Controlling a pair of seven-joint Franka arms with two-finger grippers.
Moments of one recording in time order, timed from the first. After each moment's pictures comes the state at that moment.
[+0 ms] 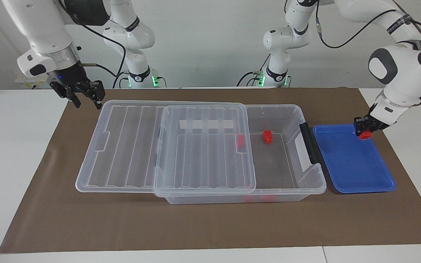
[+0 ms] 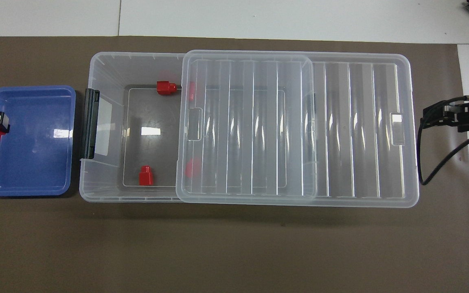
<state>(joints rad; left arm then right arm) 0.11 0.17 0.05 -1.74 0.09 1.90 0.21 -0.03 0.03 0.02 -1.59 -0.02 1.67 0.13</state>
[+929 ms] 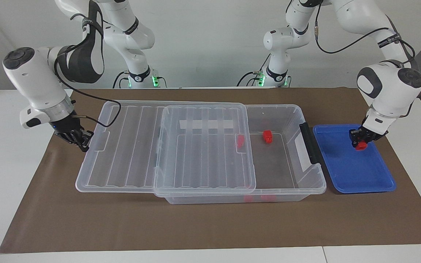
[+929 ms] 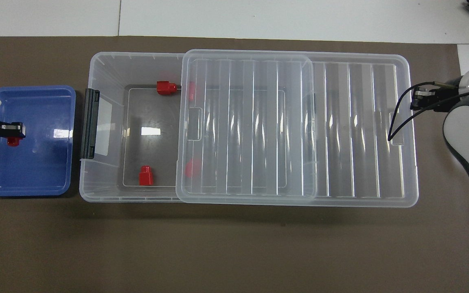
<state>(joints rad) 0.15 0.22 0.05 -1.92 0.08 2.22 0.11 -0.12 0.20 0.02 -1.73 0.06 2.05 0.13</state>
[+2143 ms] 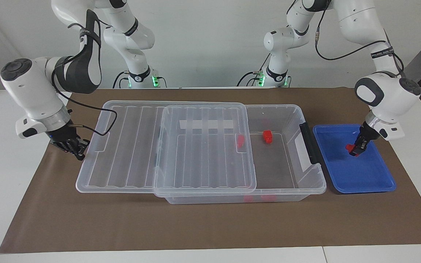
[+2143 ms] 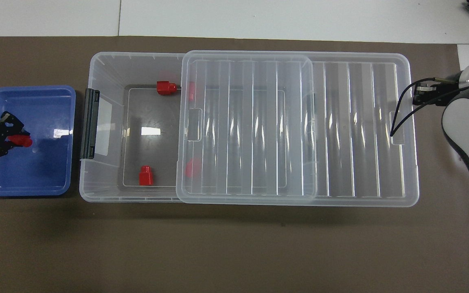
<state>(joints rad) 0.23 0.24 0.05 -1.99 -0.12 2.33 -0.69 -0.13 0.24 0.02 -1.68 0.05 2.06 0.09</state>
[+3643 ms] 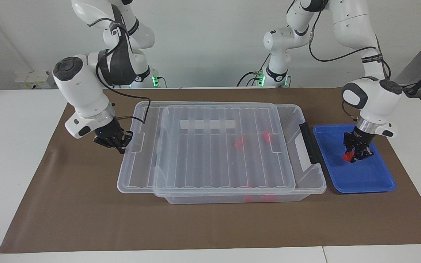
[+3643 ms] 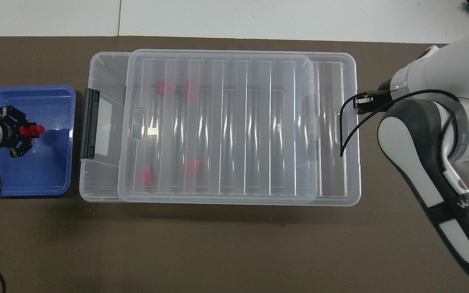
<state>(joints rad) 0.18 0.25 0.05 -2.09 -0.12 2.58 -1.31 0.00 0.22 0.12 -1.69 0.04 1.98 0.09</state>
